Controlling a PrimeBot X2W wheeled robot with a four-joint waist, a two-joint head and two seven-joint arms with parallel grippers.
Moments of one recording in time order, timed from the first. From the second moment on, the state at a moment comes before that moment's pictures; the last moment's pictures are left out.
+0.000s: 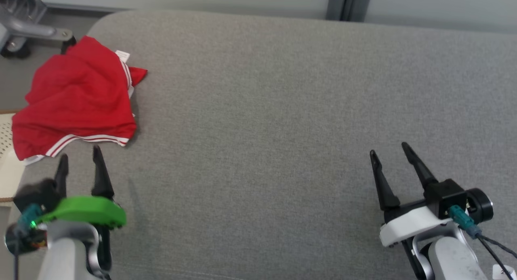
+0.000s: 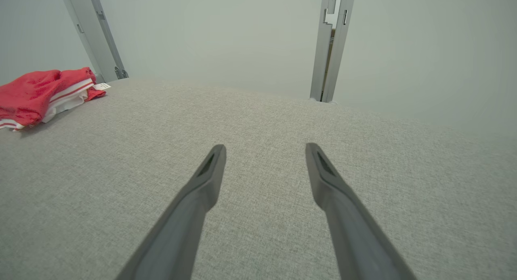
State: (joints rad) left arm -0.19 0.09 0.08 0.33 -0.30 -0.02 -0.19; right arm -0.09 -0.07 0.06 0.18 0.01 0.13 -0.26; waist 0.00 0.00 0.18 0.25
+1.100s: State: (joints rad) left arm -0.73 0.30 0.10 0.69 -0.33 0.00 0.00; right arm -0.16 -0.10 0.08 0.20 0.05 0.13 -0.26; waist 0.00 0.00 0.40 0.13
